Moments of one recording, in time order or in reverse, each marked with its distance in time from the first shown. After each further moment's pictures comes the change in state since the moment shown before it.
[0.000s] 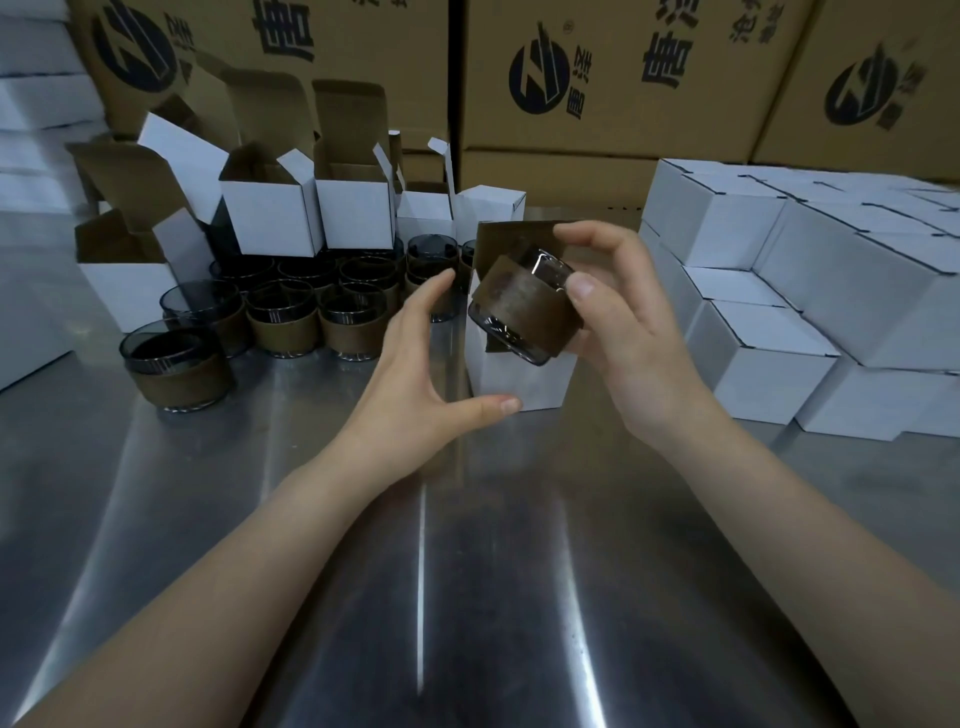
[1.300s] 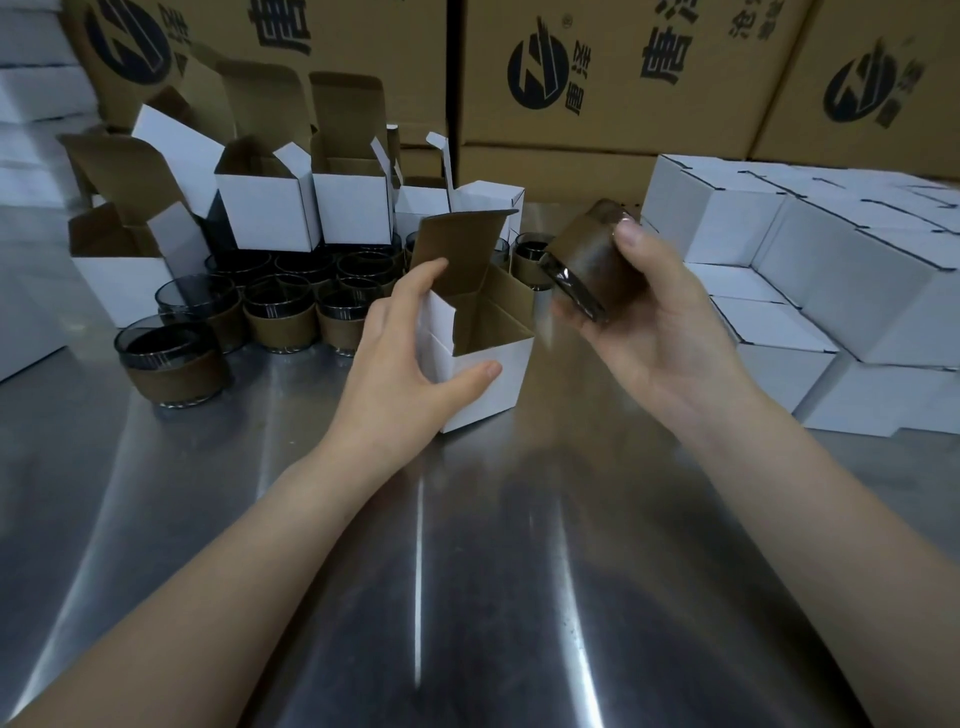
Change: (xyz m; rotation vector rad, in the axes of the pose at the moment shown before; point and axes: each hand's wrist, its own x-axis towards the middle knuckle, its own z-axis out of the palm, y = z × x) left_hand 0.002 0.000 -0.001 0.133 0.142 0.001; right_hand 0.012 -0.003 -0.017 0.547 0.157 0.262
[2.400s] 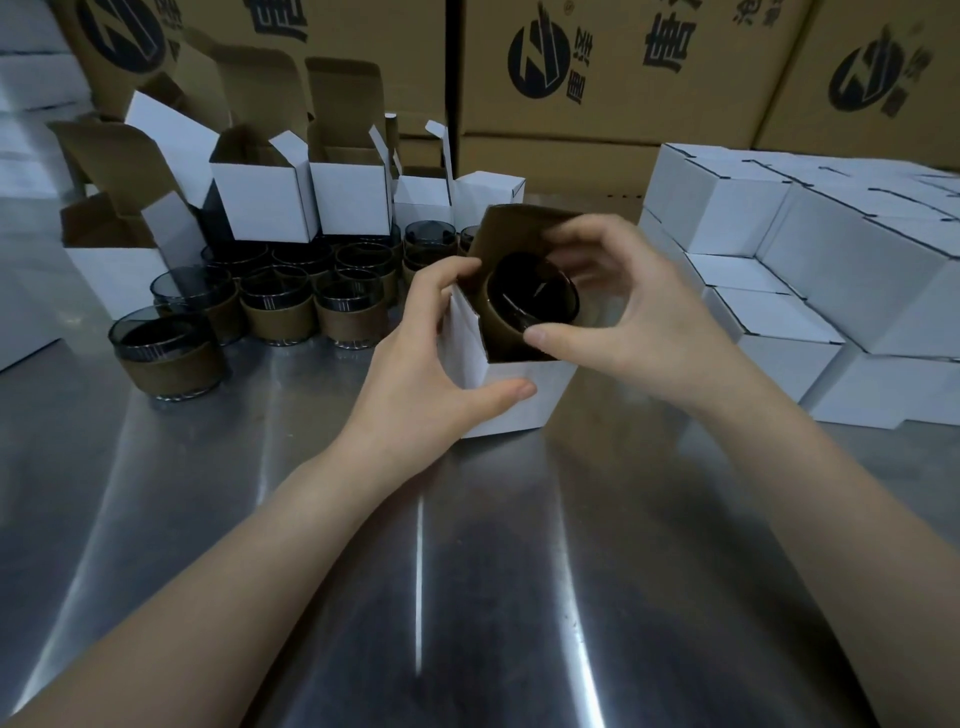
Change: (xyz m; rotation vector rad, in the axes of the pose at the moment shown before) left_hand -0.008 0.014 0.003 -0.156 -0.060 0.099; right_hand -0.007 -0.006 -0.001 -1.143 -0.191 -0.287
